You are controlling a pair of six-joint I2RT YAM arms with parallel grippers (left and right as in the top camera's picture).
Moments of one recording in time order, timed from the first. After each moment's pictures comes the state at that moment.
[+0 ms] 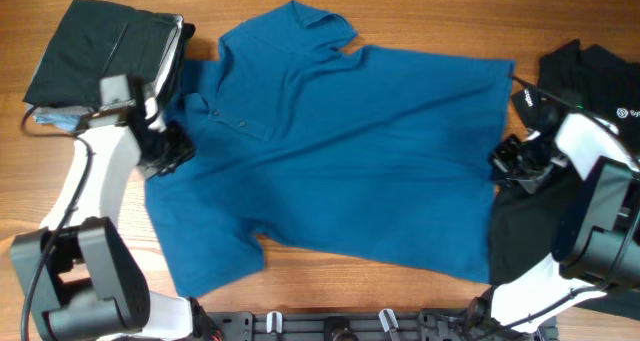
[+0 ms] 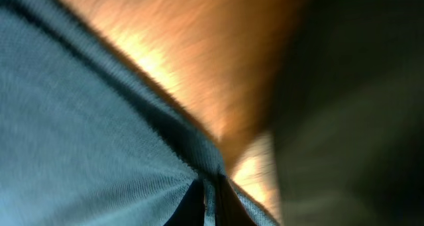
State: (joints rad) left arm 0.16 1.64 1.07 -0.77 0.18 -0.35; right arm -0.39 1.86 1.09 -0.89 -0.14 0.52
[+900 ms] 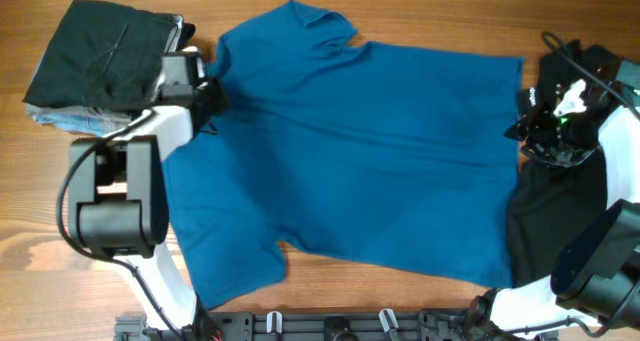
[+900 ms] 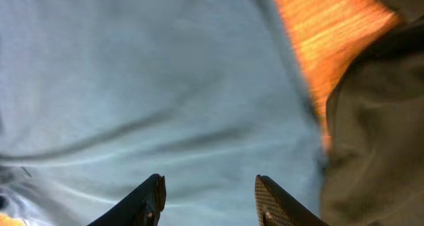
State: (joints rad) left arm 0.03 2.02 1.11 0.00 0.06 -0.39; right arm -0.43 1.70 1.27 -1.02 -0.36 0.20
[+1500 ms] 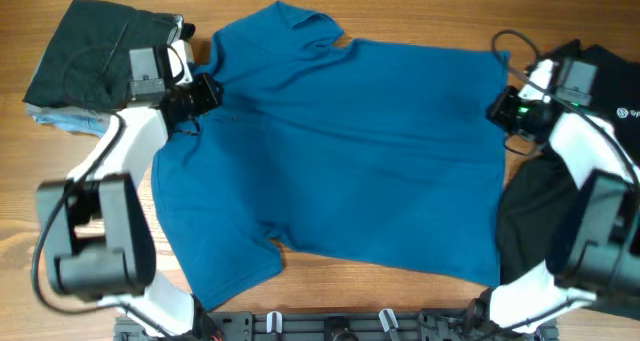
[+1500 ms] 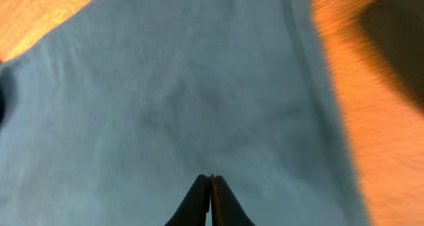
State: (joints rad) left arm 0.07 1.79 1.12 -0.25 0.34 -0.31; right arm -0.28 1.83 1.09 -0.34 -0.36 0.29
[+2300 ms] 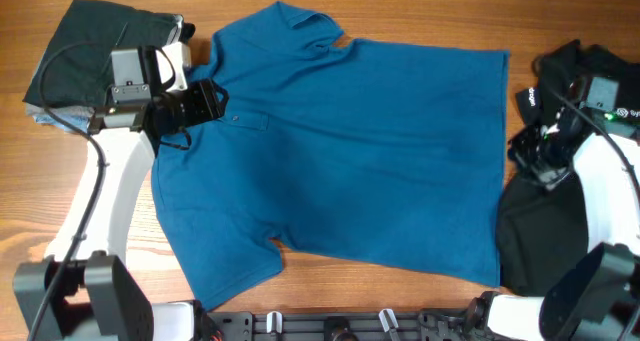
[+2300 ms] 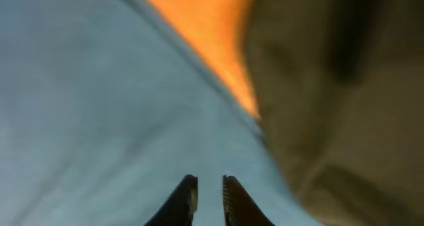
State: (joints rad) left arm 0.06 1.53 1.12 -0.53 0.36 -0.24; right arm -0.34 1.54 1.06 -0.95 -0.07 0.60
